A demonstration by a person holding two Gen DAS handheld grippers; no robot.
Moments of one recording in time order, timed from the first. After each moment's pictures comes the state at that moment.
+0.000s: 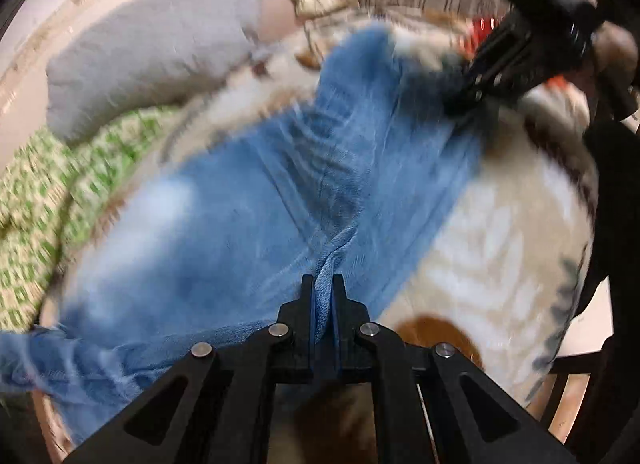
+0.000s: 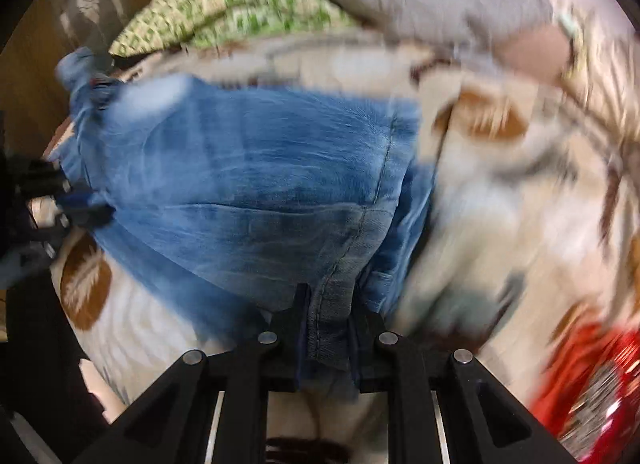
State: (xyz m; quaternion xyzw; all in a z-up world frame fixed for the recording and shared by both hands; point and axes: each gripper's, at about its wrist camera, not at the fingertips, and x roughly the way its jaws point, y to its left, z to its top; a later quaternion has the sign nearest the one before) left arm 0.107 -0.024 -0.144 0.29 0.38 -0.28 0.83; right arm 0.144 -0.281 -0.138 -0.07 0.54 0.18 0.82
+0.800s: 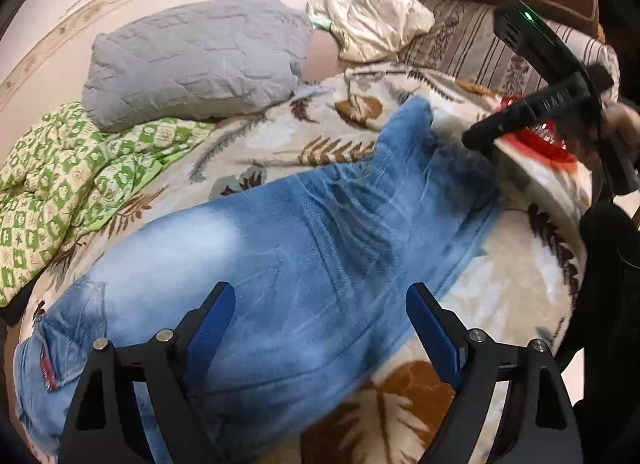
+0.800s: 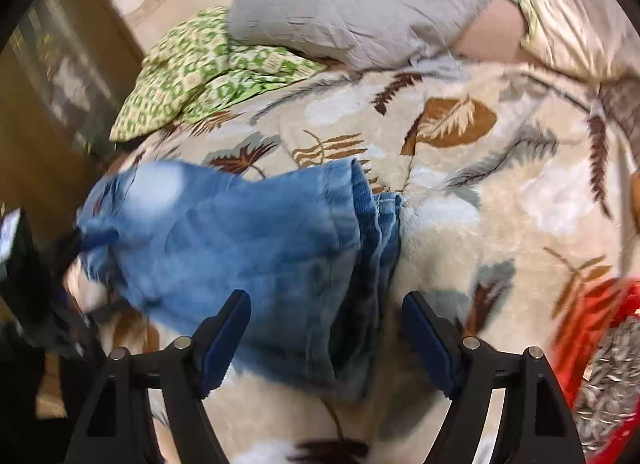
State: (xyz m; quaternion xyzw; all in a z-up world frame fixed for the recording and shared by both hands) left arm 0.119 -0.013 -0.106 0.20 0.35 -0.27 0.88; right arm 0.150 -0.321 -0.101 0.07 0.50 0.17 0.85
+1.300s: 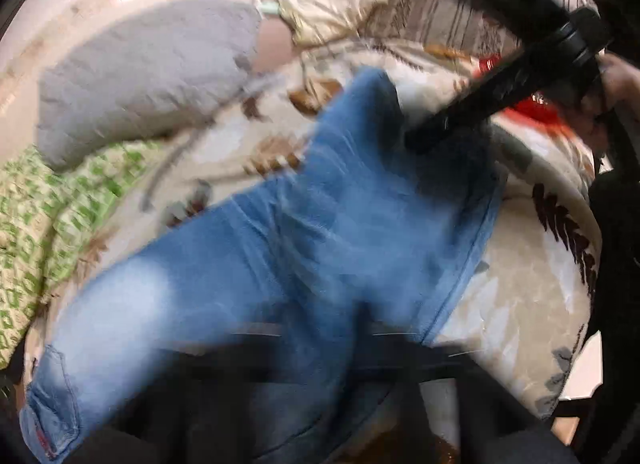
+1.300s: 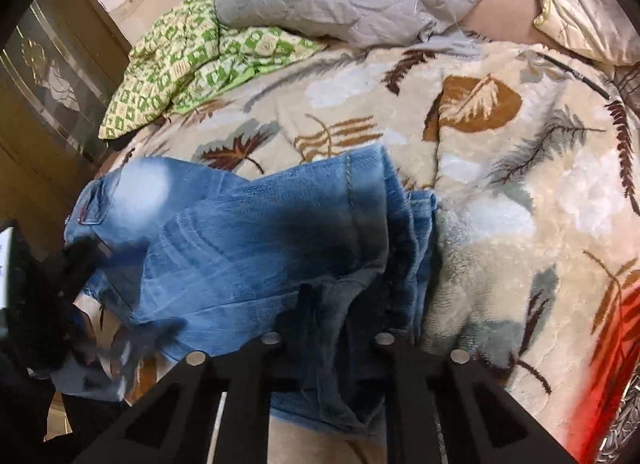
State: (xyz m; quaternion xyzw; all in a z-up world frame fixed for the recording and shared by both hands) left arm 0.137 -0.070 -0.128 0.26 0.36 -0.31 0.84; right arm 0.172 -0.296 -0.118 0.07 0.51 0.17 0.84
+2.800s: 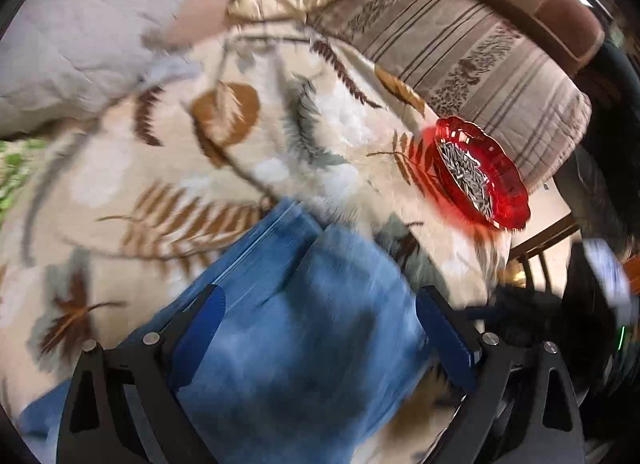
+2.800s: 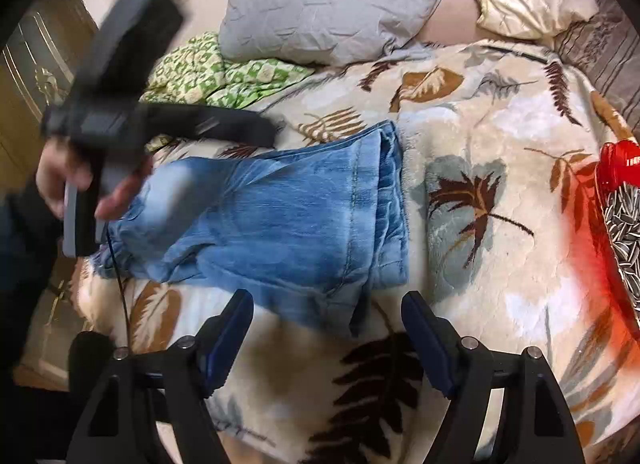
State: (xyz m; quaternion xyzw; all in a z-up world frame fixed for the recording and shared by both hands) left arm 0.227 -0.186 -0.082 0.13 0.51 -0.44 0.72; right arm 0.051 -0.308 -0.118 0.12 0.45 0.13 0.88
